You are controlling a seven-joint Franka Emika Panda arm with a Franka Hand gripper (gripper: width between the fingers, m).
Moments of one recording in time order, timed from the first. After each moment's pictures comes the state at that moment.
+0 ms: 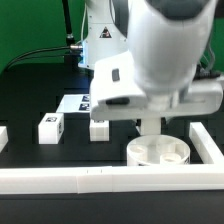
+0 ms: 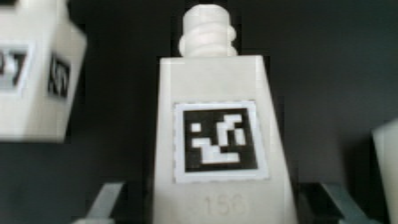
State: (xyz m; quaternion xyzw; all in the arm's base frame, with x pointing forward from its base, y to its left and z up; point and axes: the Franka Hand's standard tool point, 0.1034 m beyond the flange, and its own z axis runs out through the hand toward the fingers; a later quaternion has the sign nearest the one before) arm 0.557 0.058 0.048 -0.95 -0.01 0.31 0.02
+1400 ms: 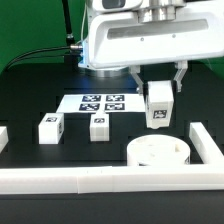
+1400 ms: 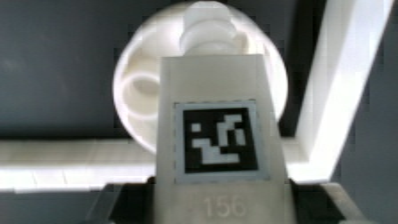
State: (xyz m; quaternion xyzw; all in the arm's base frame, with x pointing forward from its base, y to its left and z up) arm 0.611 0.064 0.128 -0.99 -0.01 -0.13 0.03
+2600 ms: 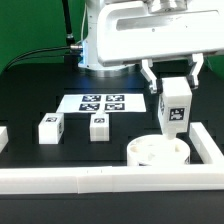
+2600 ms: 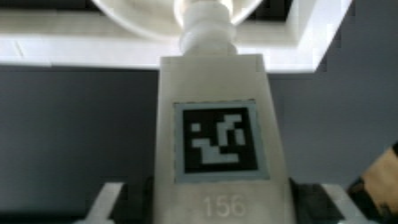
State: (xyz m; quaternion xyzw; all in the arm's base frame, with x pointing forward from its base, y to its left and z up) arm 0.640 0.075 0.134 -0.96 -0.03 -0.28 0.03
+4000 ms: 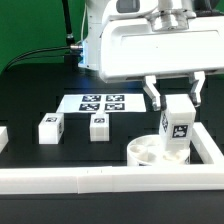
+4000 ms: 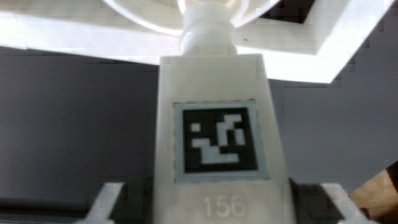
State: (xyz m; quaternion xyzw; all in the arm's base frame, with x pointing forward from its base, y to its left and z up) arm 0.647 0.081 0.112 -0.96 -0.08 -0.28 0.02
